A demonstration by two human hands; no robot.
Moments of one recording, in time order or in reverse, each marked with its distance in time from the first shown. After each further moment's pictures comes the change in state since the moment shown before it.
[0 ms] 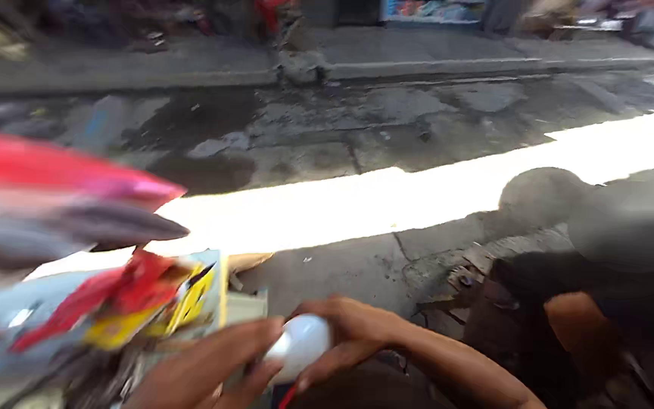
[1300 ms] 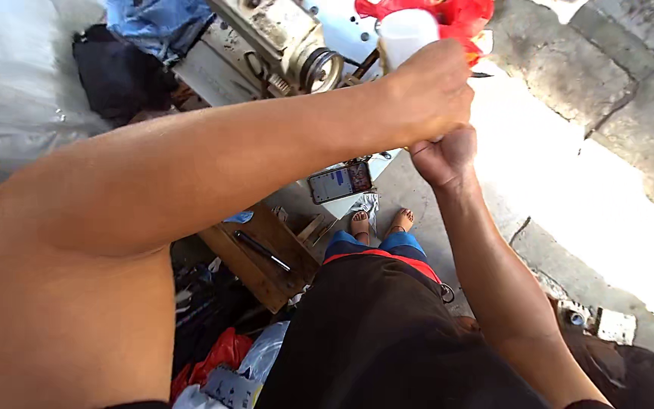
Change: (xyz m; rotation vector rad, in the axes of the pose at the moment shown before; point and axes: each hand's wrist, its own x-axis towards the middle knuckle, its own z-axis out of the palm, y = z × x) left_hand -0.133 -0.076 -0.093 1.065 -0.597 -0.285; right_hand 0.174 0.089 0.270 1.506 0.508 0.725
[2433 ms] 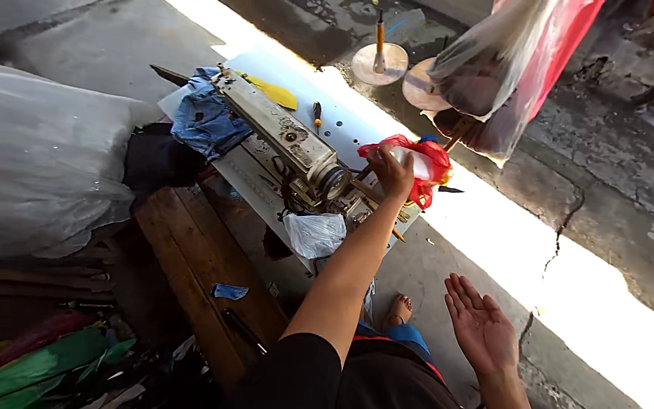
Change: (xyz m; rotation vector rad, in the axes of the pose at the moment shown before) left_hand 0.123 -0.054 0.159 -1.113 1.075 -1.488; right_hand -0.106 -0.046 -0.110 -0.145 0.286 -0.159
